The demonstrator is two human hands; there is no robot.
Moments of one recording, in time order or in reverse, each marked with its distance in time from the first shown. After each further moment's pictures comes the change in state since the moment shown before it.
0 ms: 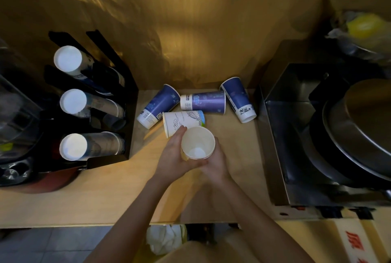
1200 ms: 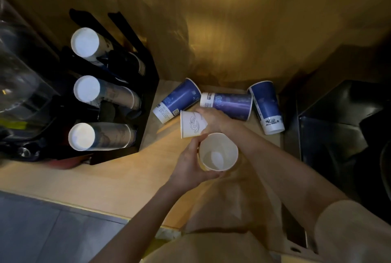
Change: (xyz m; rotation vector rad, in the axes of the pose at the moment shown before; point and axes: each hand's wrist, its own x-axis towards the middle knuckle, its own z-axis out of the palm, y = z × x) left_hand 0.014 0.000 0.016 -0.162 0.018 -0.051; right_hand 0.157 -0.058 0.018 -0.692 -0.667 -0.299
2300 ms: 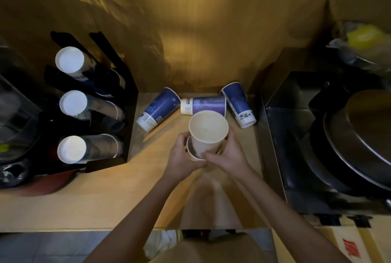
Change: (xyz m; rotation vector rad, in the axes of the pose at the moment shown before) left_hand 0.008 -0.009 0.002 -0.116 -0.004 0.004; right_hand -0.162 -0.019 0.038 0.769 0.609 0.158
